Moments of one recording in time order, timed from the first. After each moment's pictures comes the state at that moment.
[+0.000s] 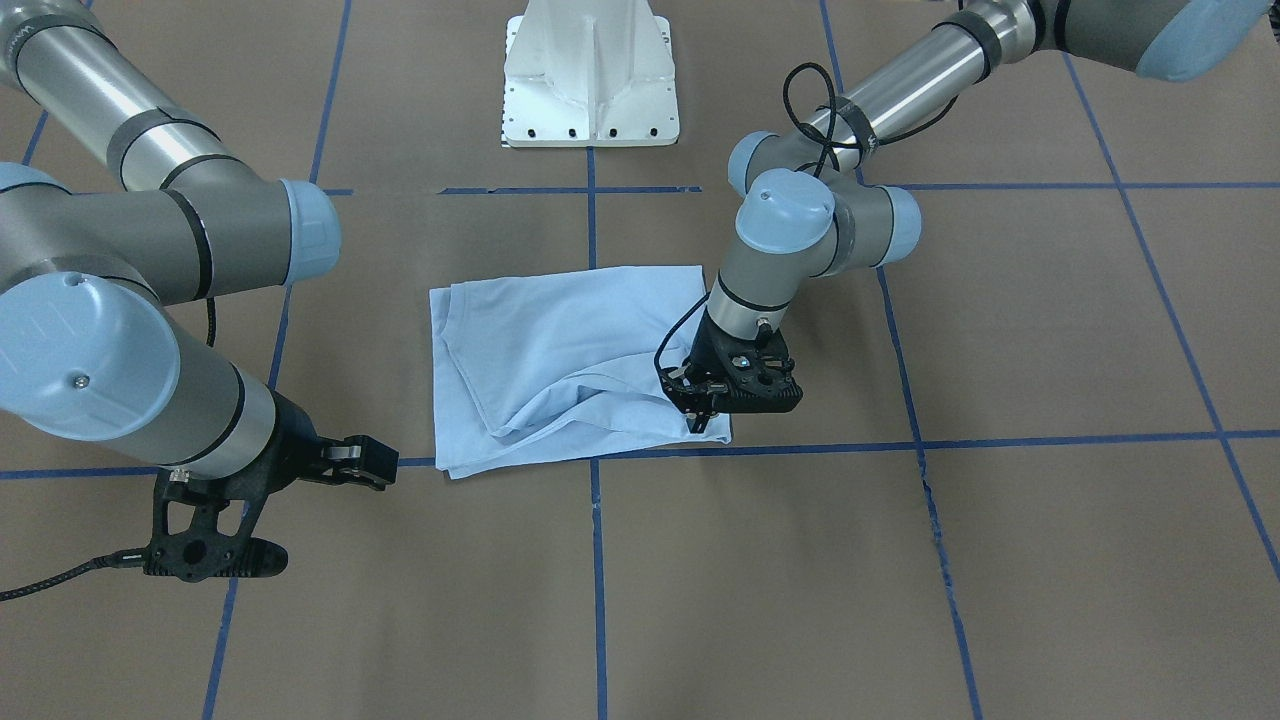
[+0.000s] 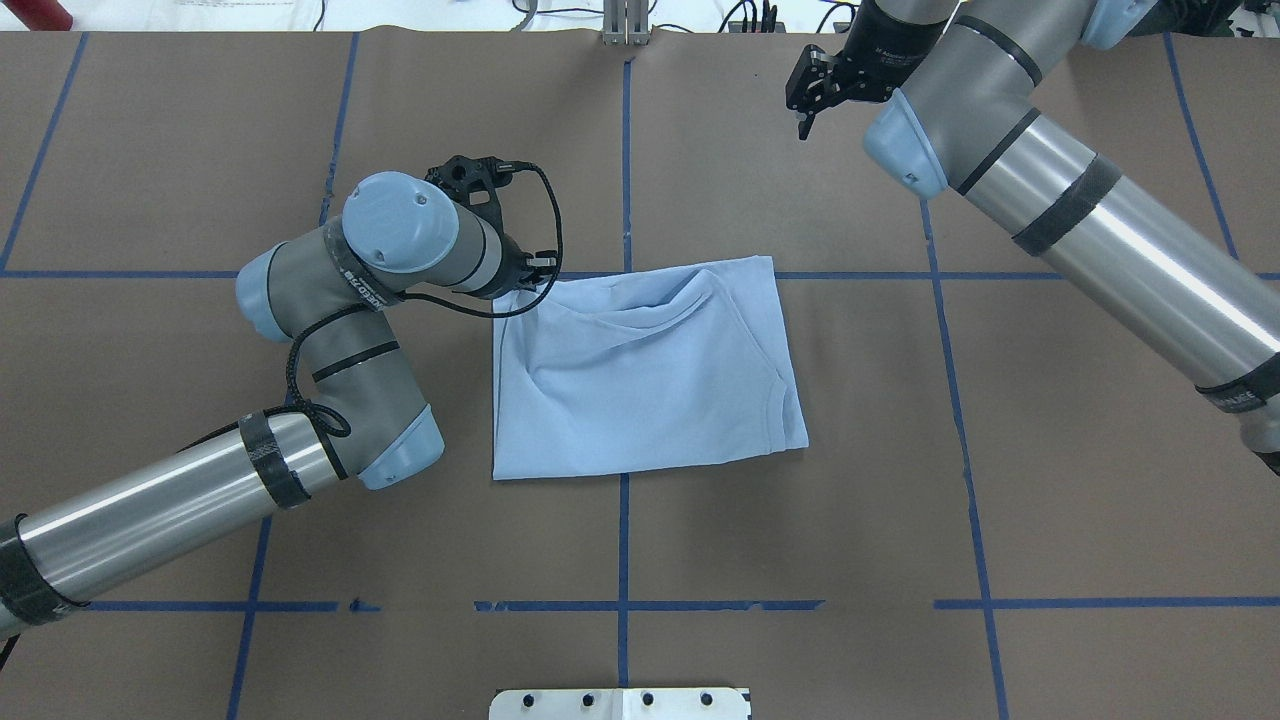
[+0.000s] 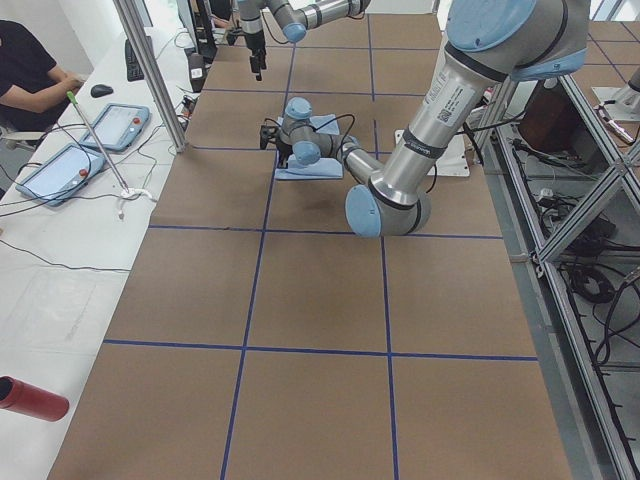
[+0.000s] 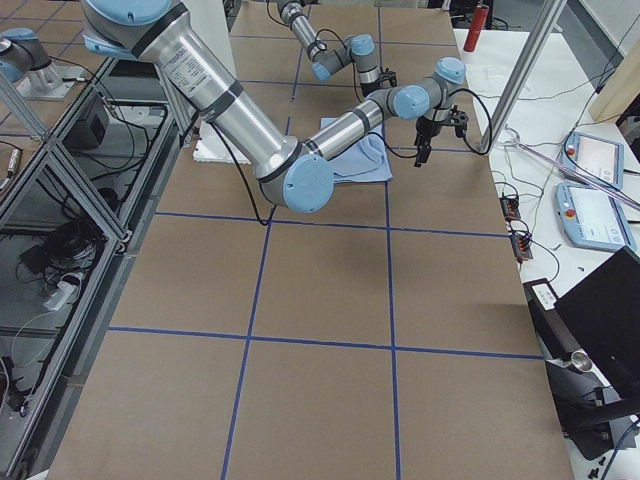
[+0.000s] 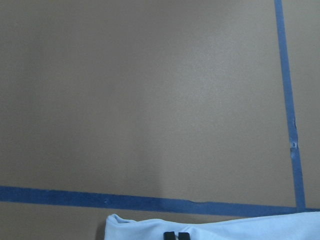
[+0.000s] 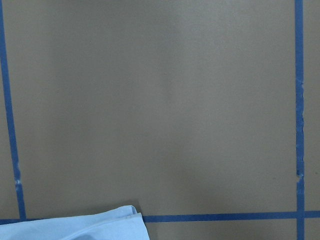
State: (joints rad) left arm -0.63 -2.26 -1.34 -2.12 -1.78 -1.30; right arm 1.00 -0.74 1.31 -1.65 2.28 0.80
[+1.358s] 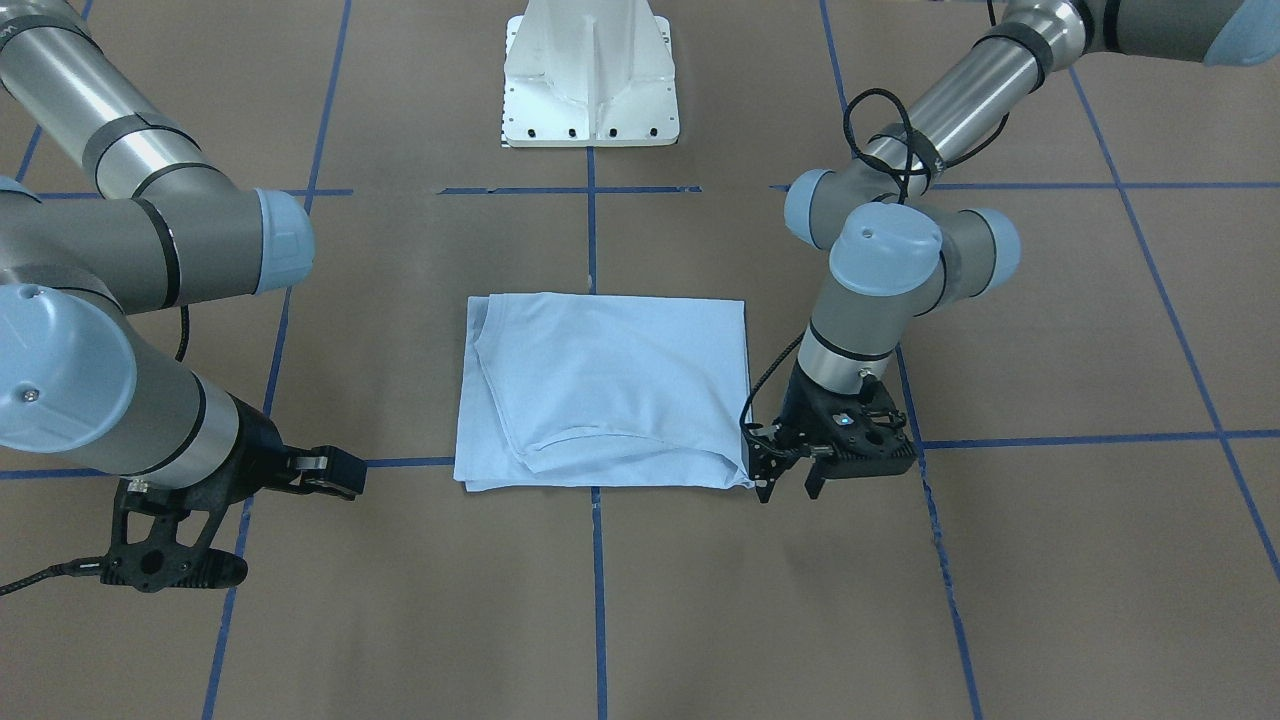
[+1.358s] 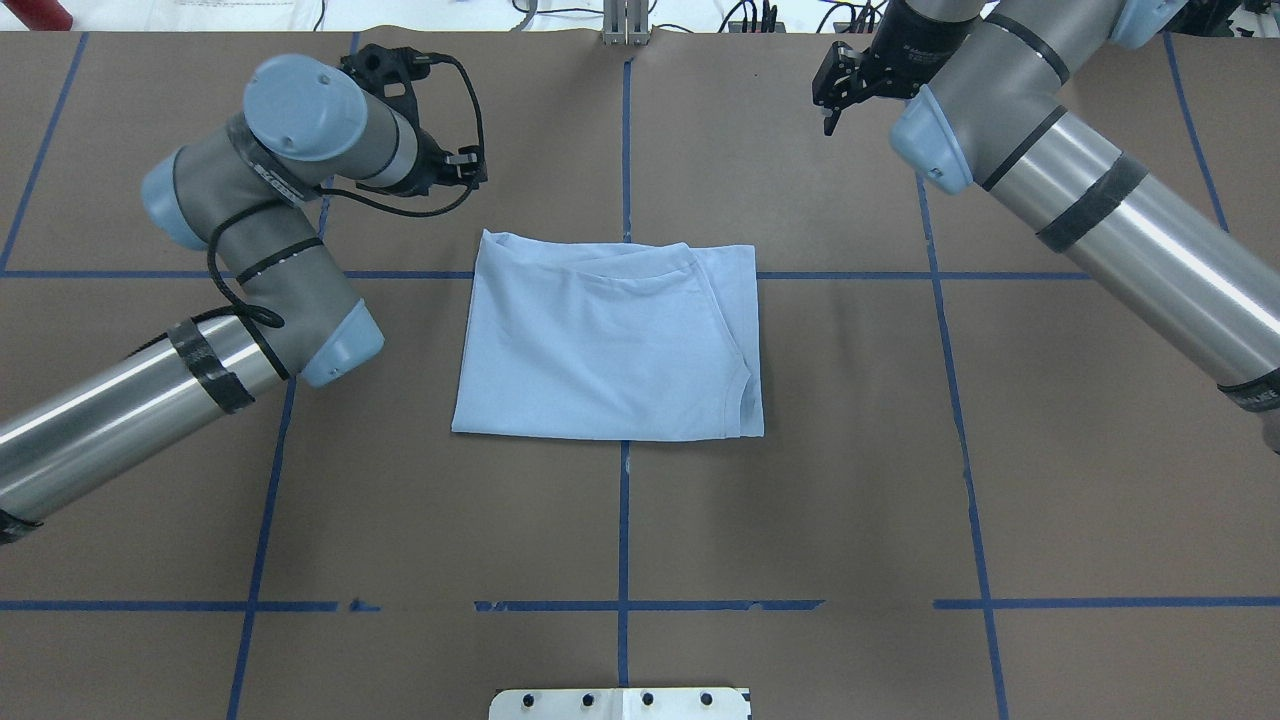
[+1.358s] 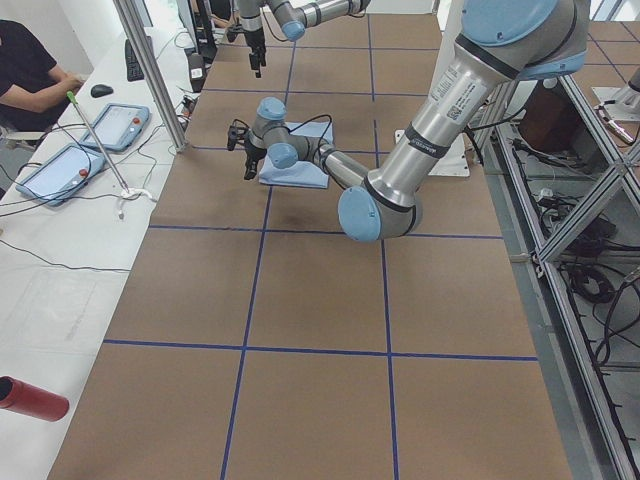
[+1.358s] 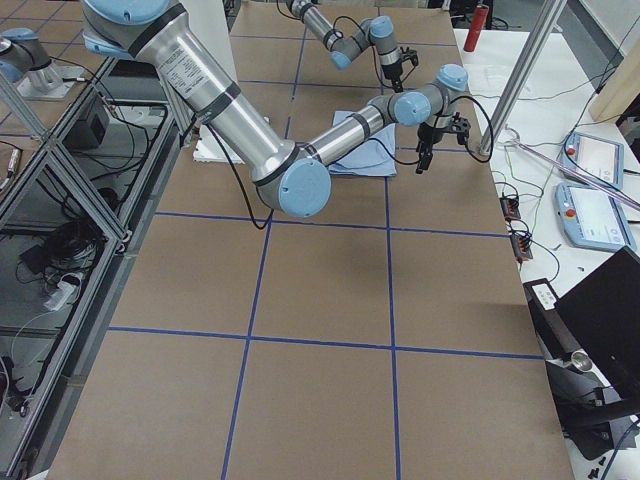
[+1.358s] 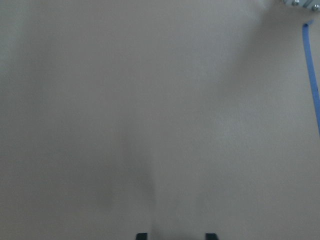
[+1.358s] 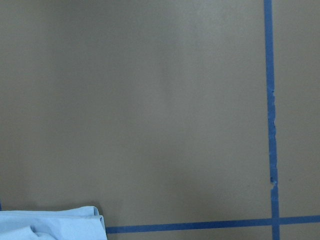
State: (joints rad) left arm -0.82 -2.25 -1.31 -2.11 -1.79 -1.13; right arm 1.04 -0.77 1.31 -1.64 2.28 0.79
